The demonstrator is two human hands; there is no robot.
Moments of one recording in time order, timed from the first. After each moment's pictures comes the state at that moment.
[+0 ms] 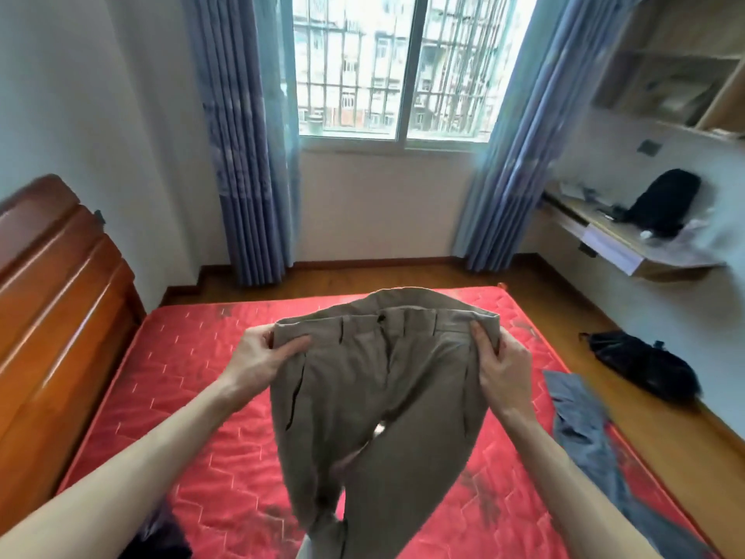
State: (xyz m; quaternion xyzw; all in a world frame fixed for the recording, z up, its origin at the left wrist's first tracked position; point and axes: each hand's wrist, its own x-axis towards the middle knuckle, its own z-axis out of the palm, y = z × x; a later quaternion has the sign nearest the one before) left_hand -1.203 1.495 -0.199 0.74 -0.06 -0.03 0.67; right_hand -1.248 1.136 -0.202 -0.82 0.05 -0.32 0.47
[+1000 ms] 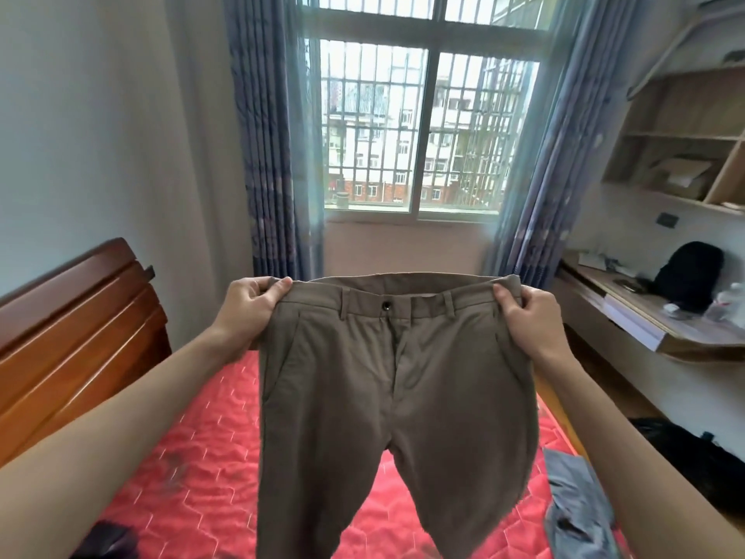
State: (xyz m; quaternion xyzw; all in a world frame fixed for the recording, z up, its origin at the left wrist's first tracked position) left_hand -1.227 1.339 -0.037 0.73 0.00 0.16 0.67; right_hand -1.223 0.925 -0.030 -0.83 -0.01 -0.27 0.48
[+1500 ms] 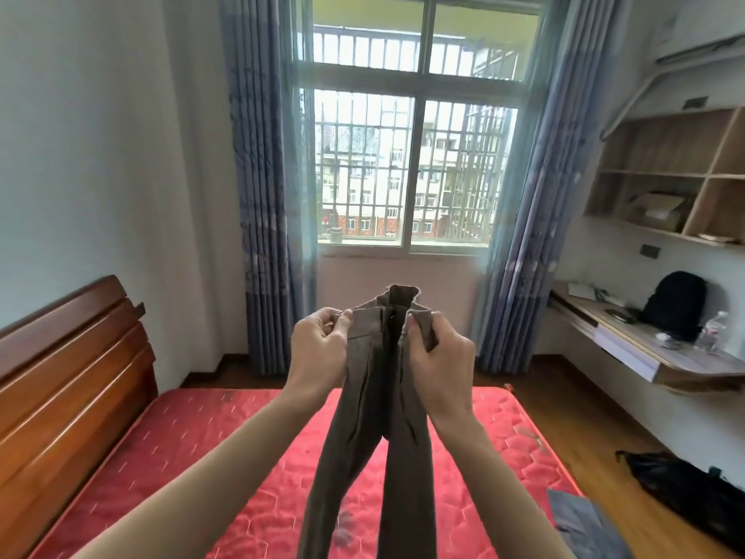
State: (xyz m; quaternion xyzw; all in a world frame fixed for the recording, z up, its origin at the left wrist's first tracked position) left_hand -1.255 1.225 -0.019 0.70 -0.02 0.20 0.68; right_hand -1.261 1.054 -0.032 -0.78 -0.09 -0.42 0.46
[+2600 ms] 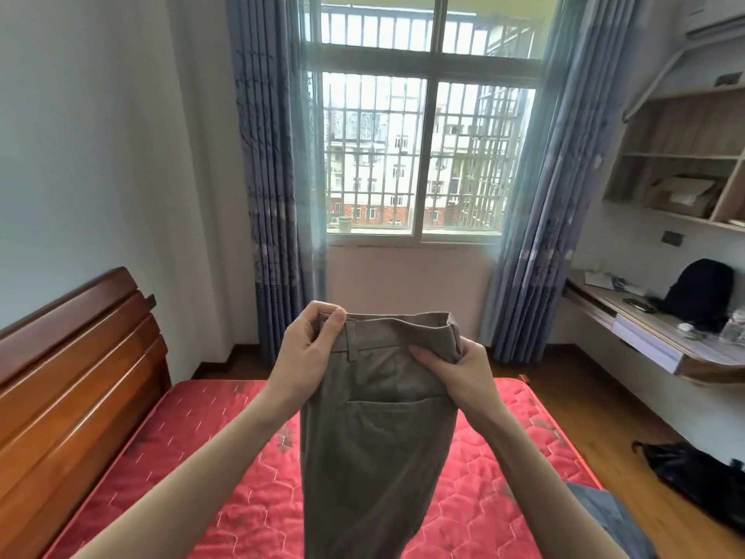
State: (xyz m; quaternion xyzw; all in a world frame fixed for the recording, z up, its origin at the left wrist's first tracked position) left_hand -1.243 1.290 -0.042 0.70 -0.14 0.19 0.68; right_hand -1.218 1.048 -0.078 -0.69 -0.15 -0.15 0.69
